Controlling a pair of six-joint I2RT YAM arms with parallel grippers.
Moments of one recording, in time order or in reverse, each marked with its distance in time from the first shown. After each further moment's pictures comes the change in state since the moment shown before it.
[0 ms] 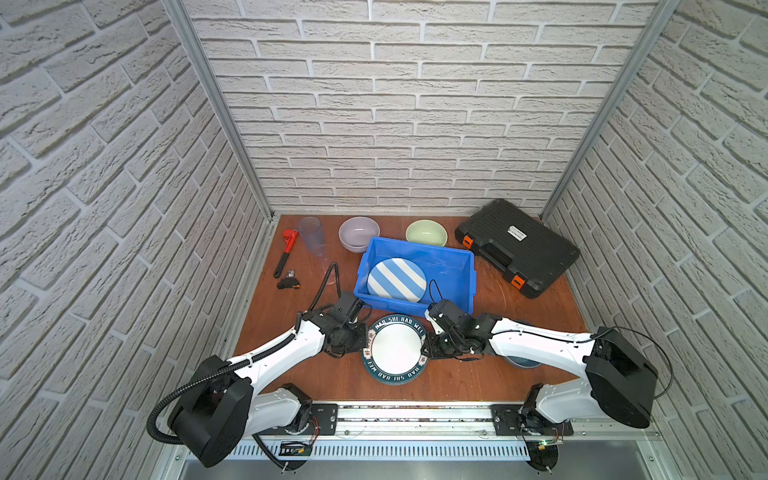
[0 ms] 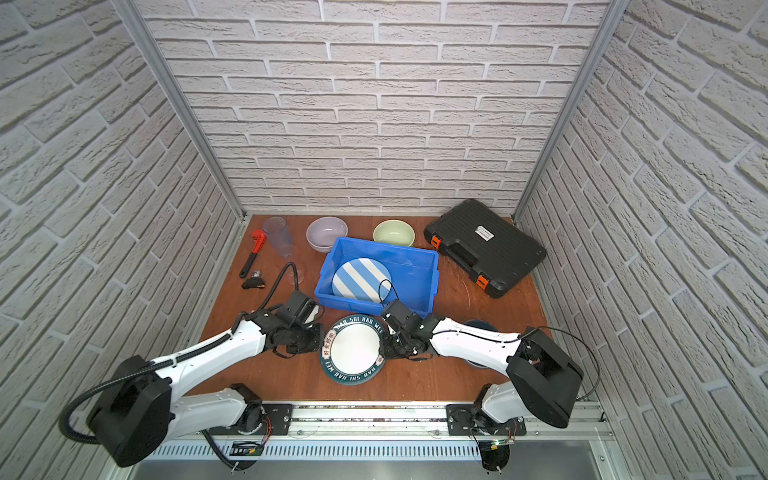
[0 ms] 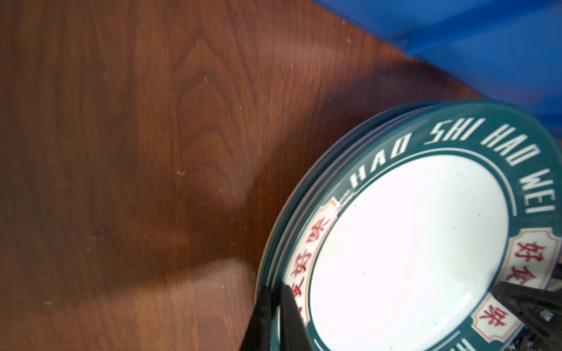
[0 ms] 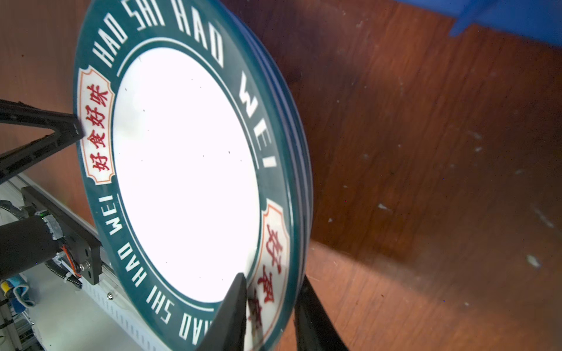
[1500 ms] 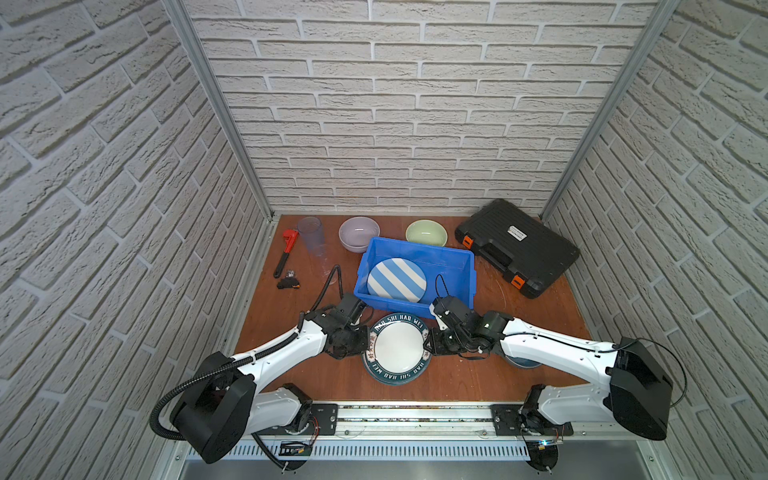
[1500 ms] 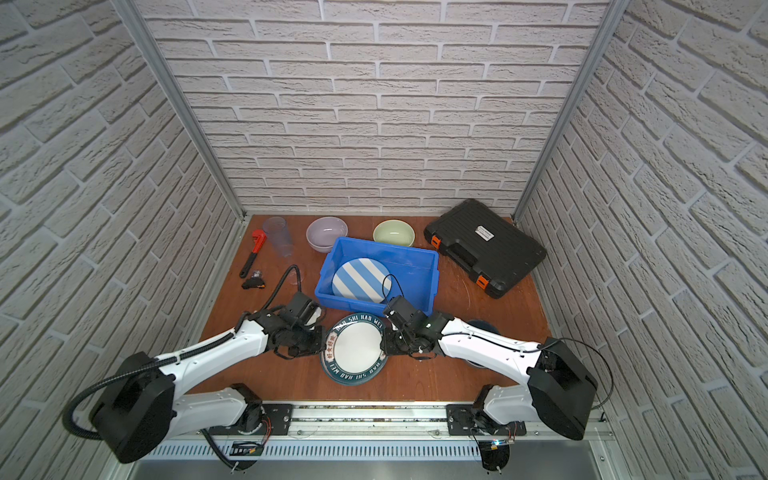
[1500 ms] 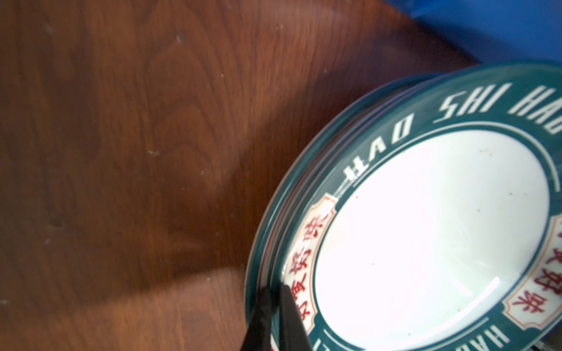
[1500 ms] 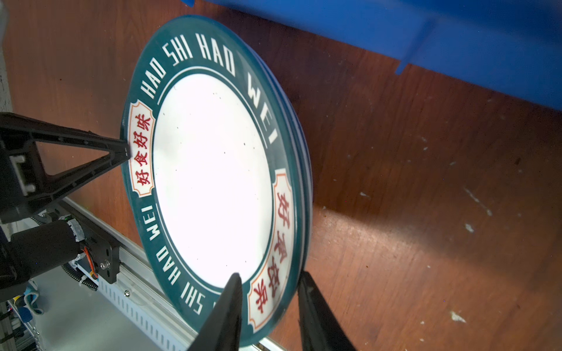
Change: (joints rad) left arm -0.006 0.015 -0.003 -0.002 0.033 -0.001; right arm -0.002 -0.092 0.031 -0.075 0.050 0.024
